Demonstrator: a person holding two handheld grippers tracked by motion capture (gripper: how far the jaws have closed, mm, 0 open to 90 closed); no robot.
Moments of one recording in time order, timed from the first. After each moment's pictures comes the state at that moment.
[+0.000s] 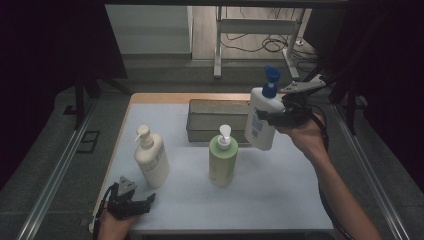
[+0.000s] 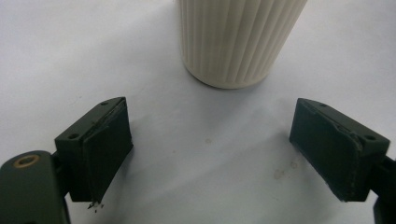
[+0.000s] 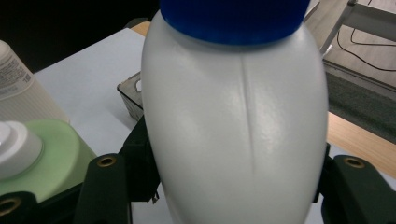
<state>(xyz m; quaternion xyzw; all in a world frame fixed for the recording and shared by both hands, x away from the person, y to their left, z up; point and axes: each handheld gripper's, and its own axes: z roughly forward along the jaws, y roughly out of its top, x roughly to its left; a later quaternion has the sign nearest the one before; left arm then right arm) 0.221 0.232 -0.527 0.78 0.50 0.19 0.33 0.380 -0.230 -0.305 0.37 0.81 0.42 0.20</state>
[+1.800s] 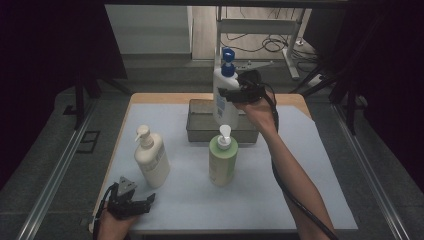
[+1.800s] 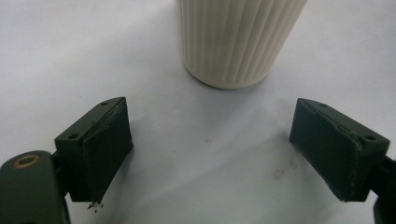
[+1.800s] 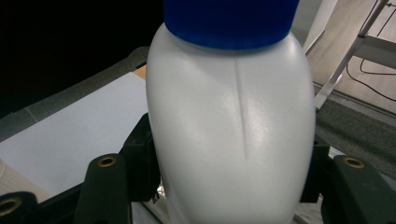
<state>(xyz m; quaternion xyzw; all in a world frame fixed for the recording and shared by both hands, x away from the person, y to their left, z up) 0.221 0.232 -0.527 0.78 0.50 0.19 0.33 0.454 -0.132 -0.311 0.35 0.79 0.46 0.21</state>
